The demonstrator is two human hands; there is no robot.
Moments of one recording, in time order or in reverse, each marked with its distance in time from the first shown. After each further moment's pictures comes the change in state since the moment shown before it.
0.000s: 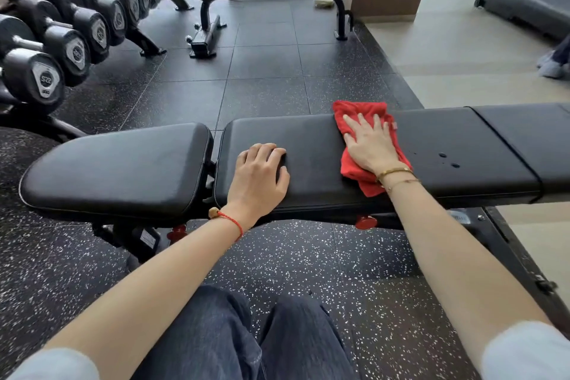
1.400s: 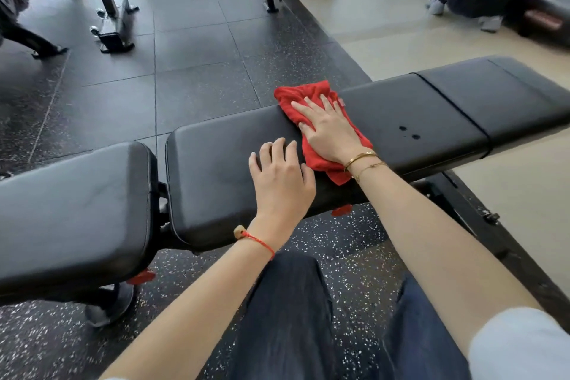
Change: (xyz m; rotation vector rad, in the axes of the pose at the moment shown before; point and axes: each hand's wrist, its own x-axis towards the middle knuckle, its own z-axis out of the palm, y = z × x) left_hand 0.022 0.082 0.024 -0.101 -0.112 -0.036; right_hand 0.002 -0.006 0.002 0.075 0.050 -0.077
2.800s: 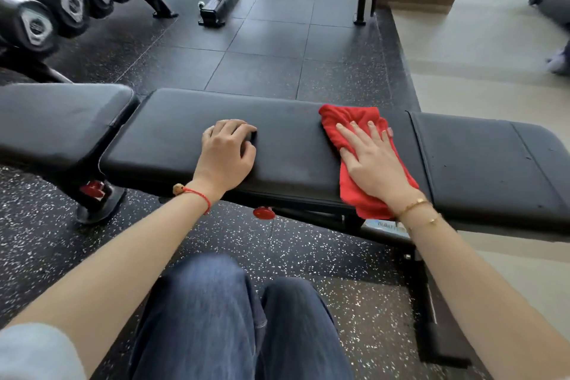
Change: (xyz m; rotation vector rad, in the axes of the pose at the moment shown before) left_hand 0.026 0.072 0.034 -0.007 0.236 -0.210; right_hand -0.028 0.210 -0.058 -0.031 -0.053 -0.276
